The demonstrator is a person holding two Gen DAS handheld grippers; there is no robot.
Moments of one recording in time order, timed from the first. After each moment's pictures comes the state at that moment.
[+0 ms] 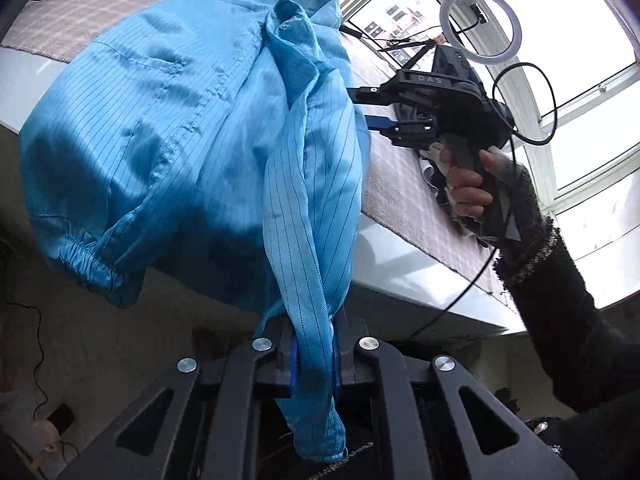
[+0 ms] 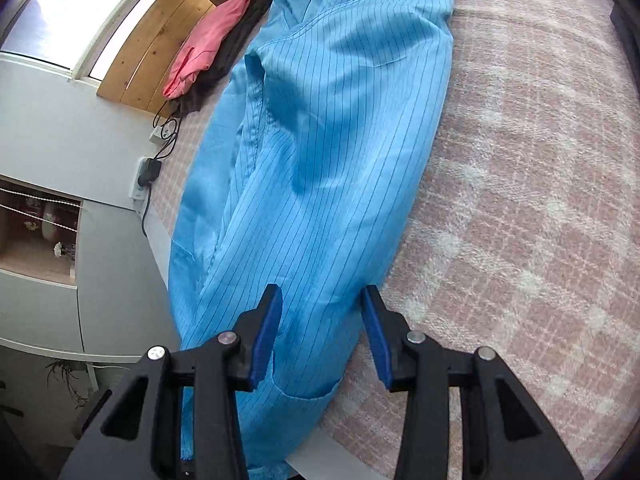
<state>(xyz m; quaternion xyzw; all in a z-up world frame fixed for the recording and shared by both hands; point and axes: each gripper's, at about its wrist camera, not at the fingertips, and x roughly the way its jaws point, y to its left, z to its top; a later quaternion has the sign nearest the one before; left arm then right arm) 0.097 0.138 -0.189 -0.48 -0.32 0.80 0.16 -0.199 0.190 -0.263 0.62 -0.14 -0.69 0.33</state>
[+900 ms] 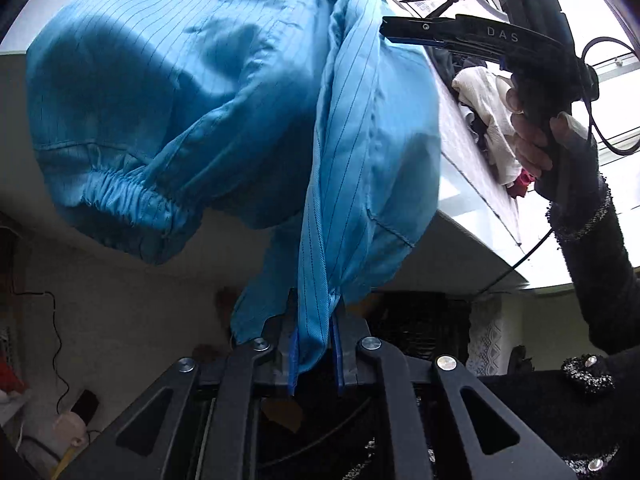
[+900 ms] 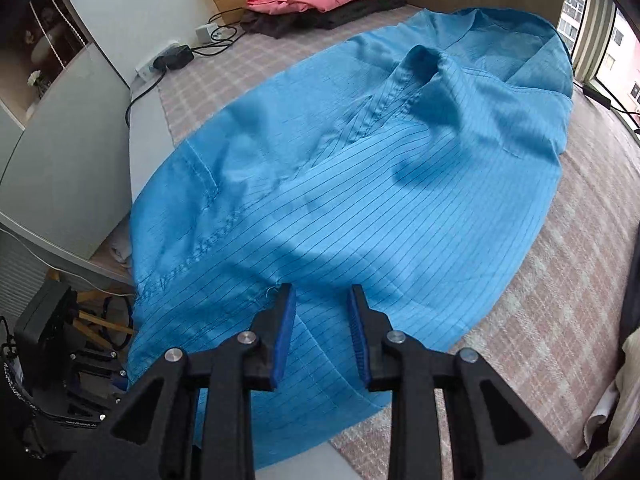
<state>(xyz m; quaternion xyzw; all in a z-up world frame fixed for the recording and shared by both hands) 0.108 0.095 -0.274 -0.58 -0.26 0.76 0.11 -0.144 0.079 -0.236 0.53 0.16 -0.75 0.37</state>
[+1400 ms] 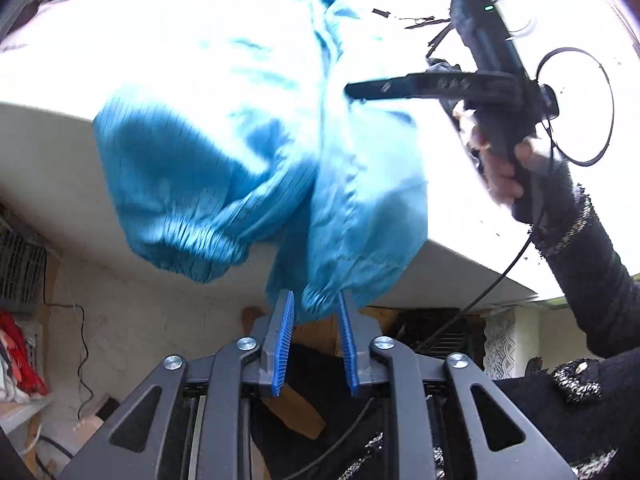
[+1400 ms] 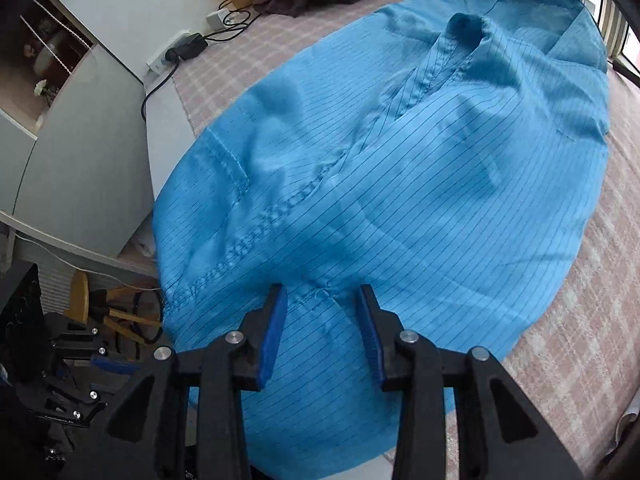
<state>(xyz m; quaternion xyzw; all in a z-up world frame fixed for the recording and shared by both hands) 0.105 0.076 -0.194 -0.53 -0.23 0.81 0.12 -0.147 0.068 -0.242 0.57 0.11 -0.71 0.40</state>
